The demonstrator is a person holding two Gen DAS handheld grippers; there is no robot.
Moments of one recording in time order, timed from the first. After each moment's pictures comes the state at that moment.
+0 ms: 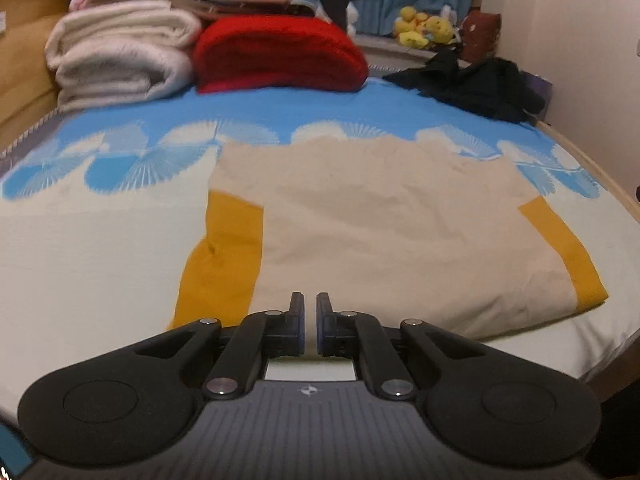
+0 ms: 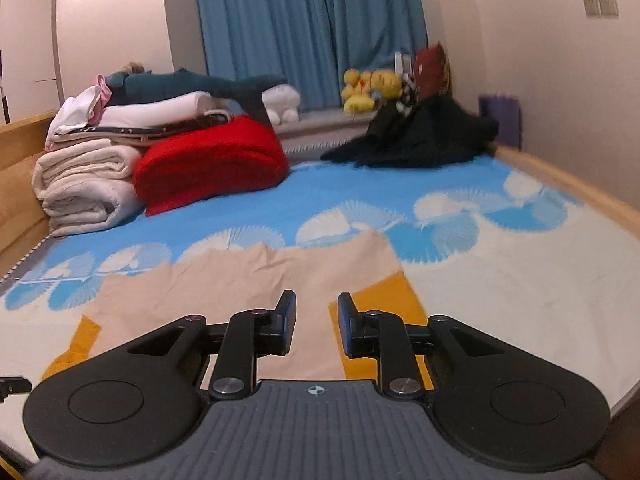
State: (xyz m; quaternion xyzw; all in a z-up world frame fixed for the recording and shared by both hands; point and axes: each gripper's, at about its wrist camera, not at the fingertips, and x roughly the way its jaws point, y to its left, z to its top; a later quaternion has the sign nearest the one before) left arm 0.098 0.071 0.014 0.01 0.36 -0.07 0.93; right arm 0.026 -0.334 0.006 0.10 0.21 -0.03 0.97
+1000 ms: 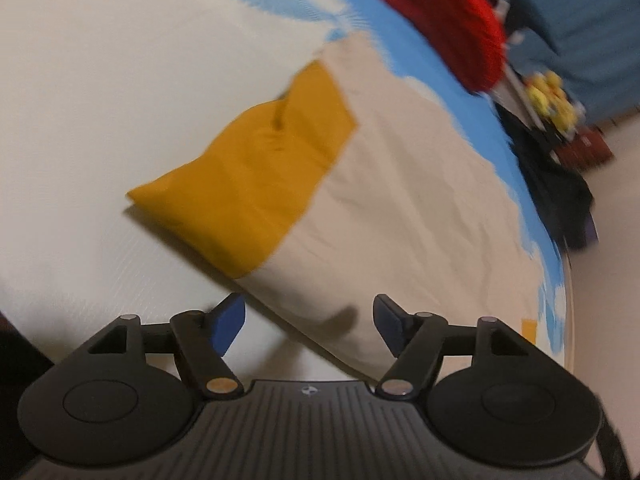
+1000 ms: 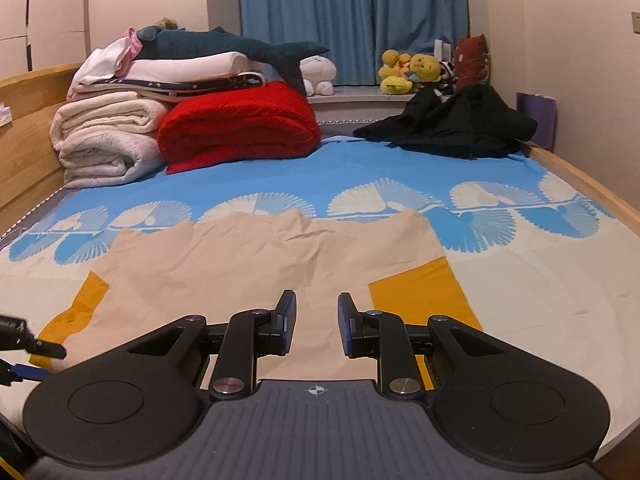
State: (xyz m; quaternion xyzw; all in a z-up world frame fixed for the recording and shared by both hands) left arm 0.161 0.152 -0.066 -0.35 0.50 0.03 0.79; right arm 0.050 -0.278 -0.011 0.06 0.26 0.01 0.96
